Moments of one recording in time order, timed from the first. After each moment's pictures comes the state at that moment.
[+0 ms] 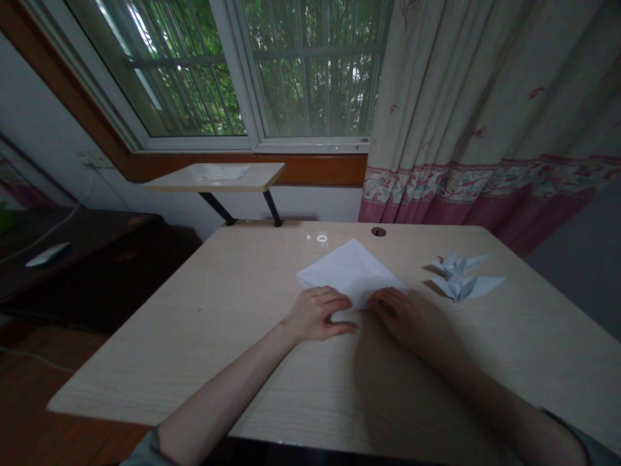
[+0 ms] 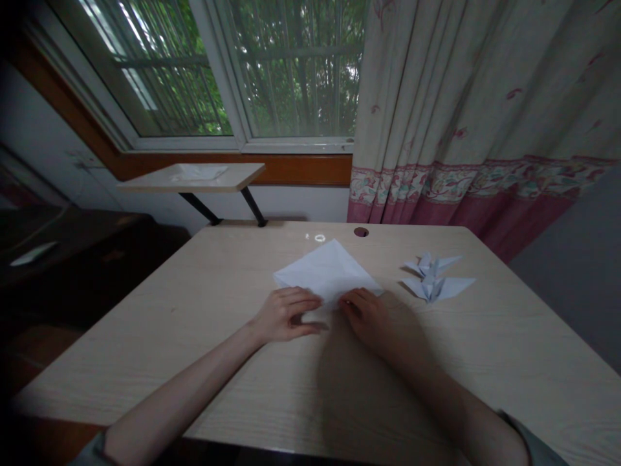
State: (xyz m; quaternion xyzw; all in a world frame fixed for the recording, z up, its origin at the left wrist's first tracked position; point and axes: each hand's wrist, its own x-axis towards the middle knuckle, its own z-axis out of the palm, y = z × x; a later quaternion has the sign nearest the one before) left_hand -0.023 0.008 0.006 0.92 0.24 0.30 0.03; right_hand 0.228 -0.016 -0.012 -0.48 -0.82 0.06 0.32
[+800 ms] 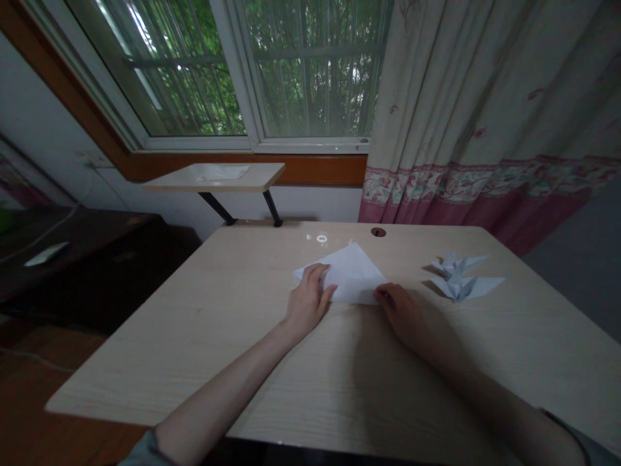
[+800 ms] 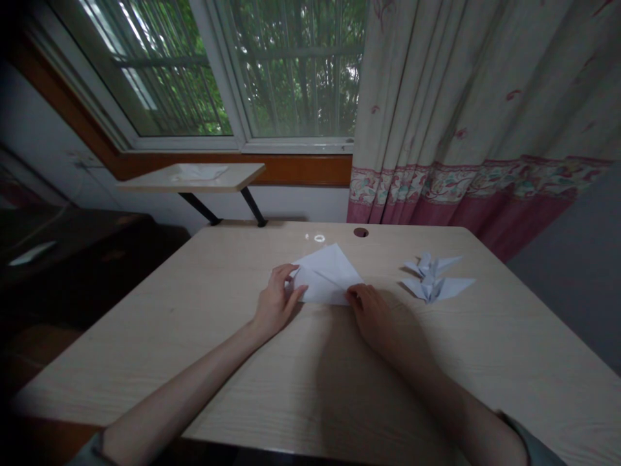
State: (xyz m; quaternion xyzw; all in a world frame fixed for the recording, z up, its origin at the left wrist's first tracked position) left_hand -0.021 0.012 -0.003 0.79 0.46 0.41 0.00; right_hand 0.230 -0.007 -0.026 -0.54 -0.75 0.04 0.38
